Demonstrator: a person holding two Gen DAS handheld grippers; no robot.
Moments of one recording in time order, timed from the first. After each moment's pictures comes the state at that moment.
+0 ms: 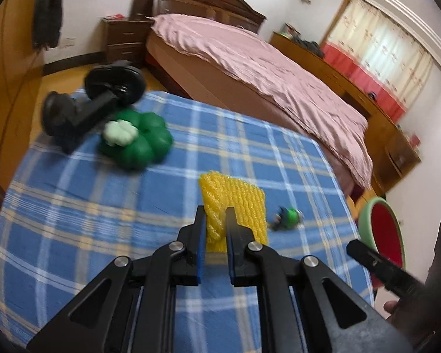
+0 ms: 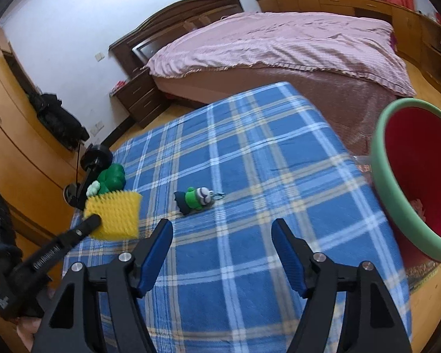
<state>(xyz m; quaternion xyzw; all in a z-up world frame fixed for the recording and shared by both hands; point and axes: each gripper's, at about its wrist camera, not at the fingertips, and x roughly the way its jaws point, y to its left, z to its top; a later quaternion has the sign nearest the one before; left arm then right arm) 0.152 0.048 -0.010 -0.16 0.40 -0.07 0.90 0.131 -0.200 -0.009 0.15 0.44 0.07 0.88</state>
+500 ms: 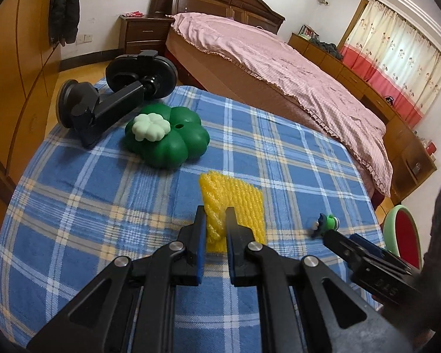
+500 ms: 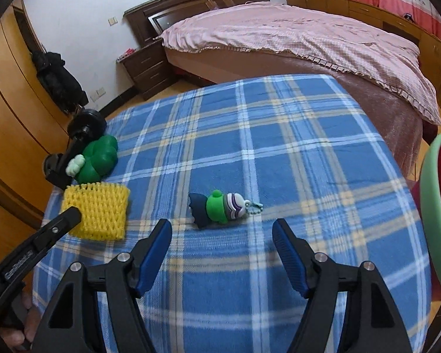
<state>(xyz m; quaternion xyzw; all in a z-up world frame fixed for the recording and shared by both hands) 0.165 0.066 -0.035 -0.16 0.41 -0.03 0.90 0.181 -0.149 -0.045 0.07 0.47 0.09 0.87</state>
